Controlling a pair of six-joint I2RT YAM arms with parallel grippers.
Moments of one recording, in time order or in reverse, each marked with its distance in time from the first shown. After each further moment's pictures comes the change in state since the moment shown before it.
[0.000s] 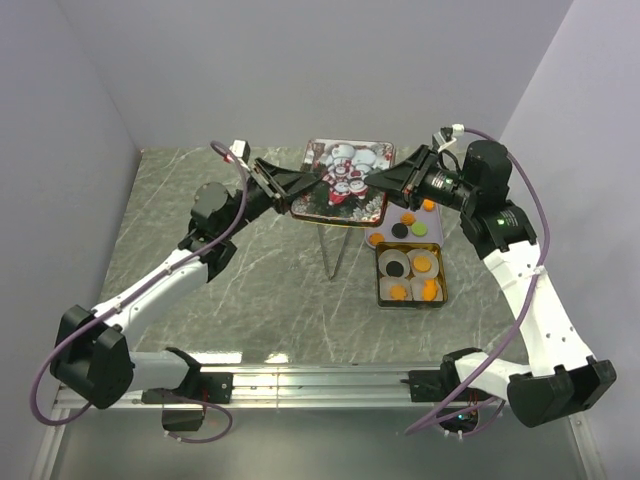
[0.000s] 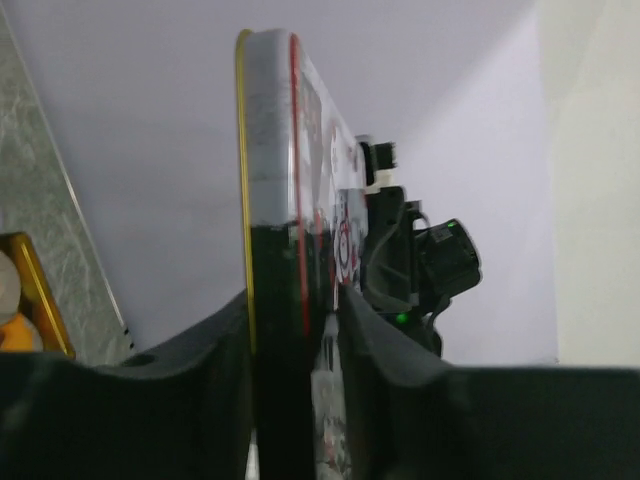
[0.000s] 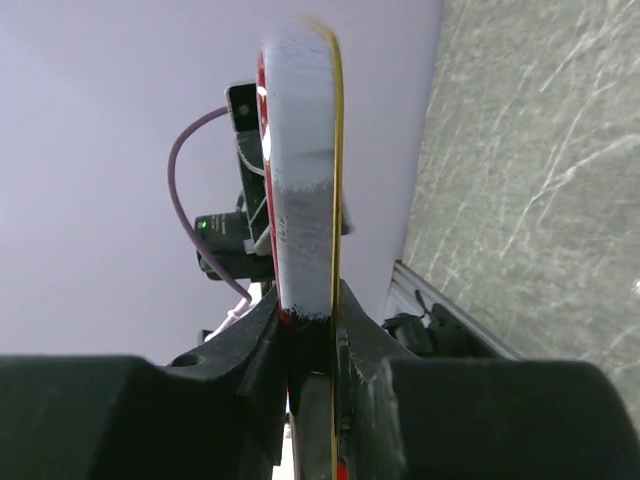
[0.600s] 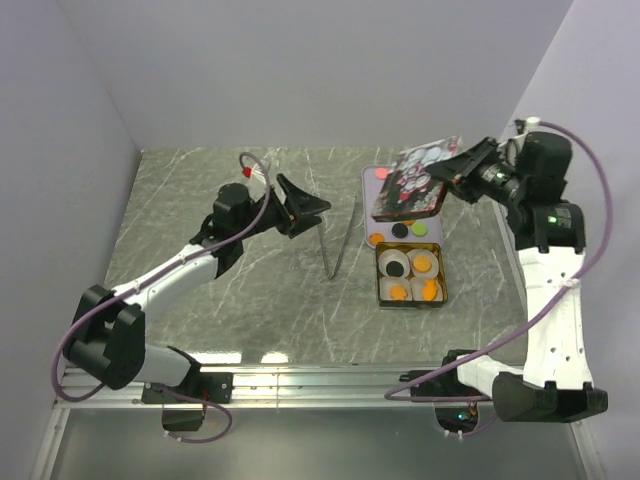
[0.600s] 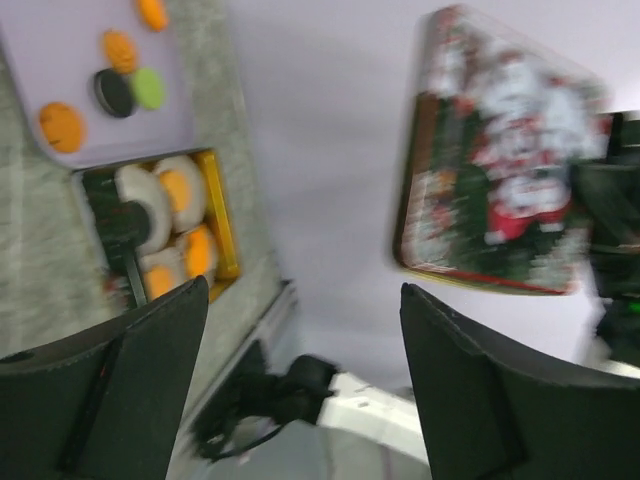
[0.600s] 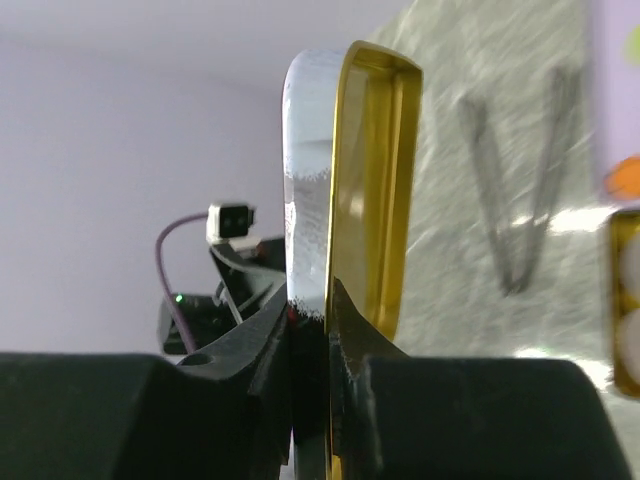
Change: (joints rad) left arm 0.022 0.100 -0.051 -0.201 0.124 0.235; right arm -0.272 -0.005 0.225 -0.398 0.167 -0.283
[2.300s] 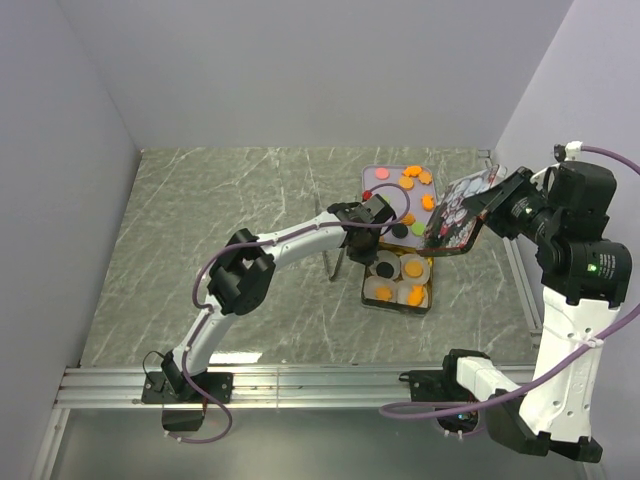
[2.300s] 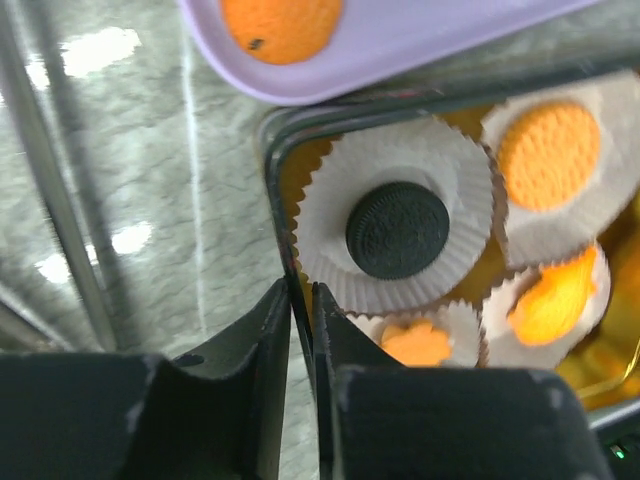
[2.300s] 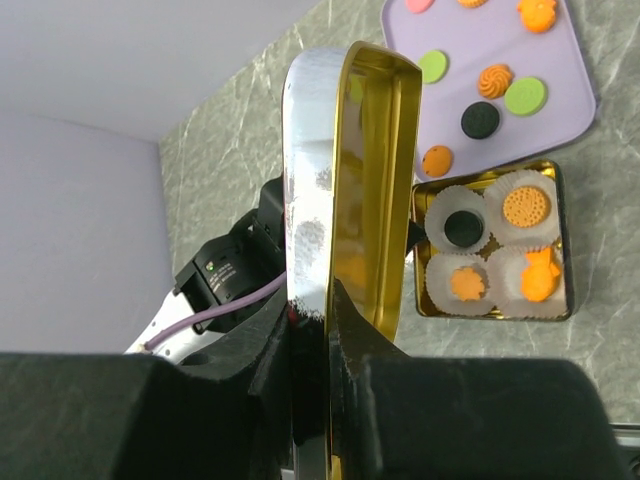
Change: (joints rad) left arm -0.425 0.911 1.077 -1.149 -0.555 0.612; right arm -0.103 -0.114 0.209 -0.446 0.228 -0.248
